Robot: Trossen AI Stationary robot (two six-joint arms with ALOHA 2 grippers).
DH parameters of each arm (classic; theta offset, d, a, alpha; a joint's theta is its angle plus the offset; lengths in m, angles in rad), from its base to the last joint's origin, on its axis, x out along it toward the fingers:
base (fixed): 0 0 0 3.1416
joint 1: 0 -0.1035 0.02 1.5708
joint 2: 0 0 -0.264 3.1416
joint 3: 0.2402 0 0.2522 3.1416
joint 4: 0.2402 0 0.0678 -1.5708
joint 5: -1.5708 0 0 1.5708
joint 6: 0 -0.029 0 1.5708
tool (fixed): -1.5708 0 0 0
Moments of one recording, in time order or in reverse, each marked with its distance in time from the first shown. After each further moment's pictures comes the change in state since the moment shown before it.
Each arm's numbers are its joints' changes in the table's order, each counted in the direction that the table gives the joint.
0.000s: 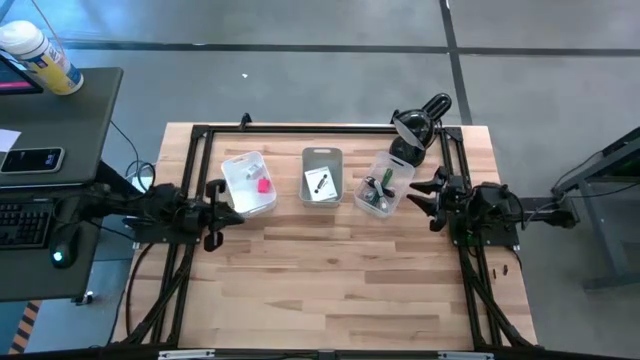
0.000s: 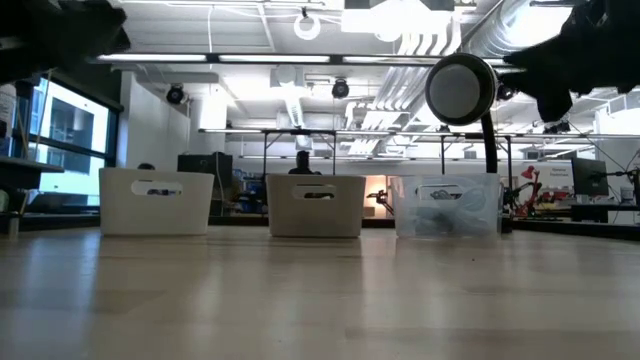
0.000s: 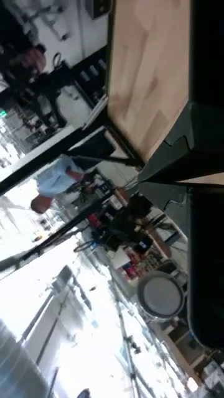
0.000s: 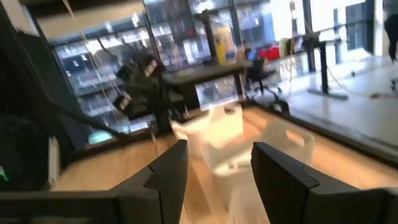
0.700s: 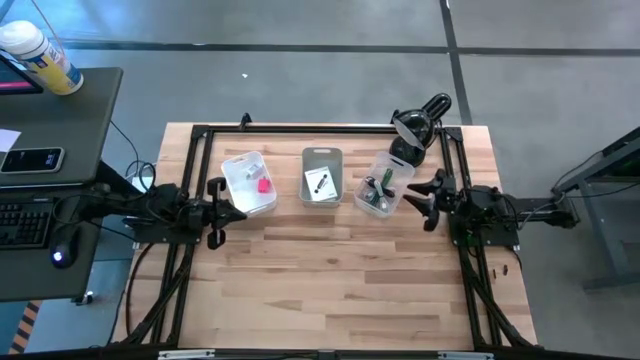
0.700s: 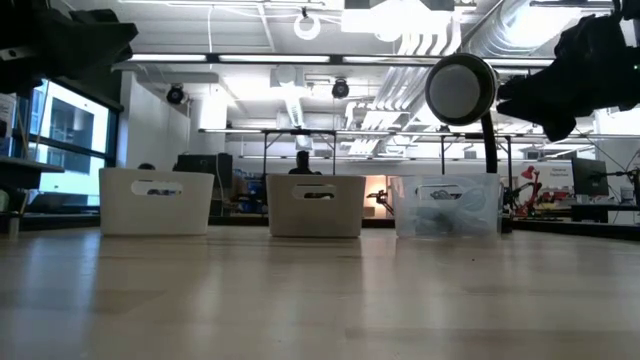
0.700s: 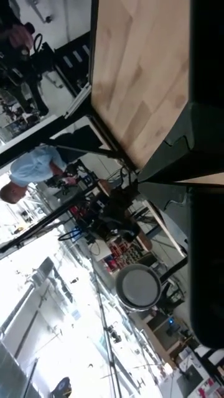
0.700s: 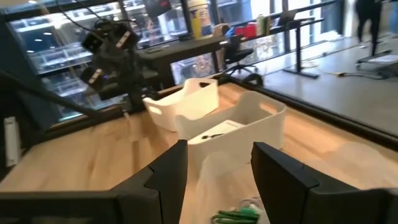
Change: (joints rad) left arm 0.000 0.005 0.002 0.039 -0.073 0.003; right arm 0.005 0.000 -0.041 0.102 0.067 -0.032
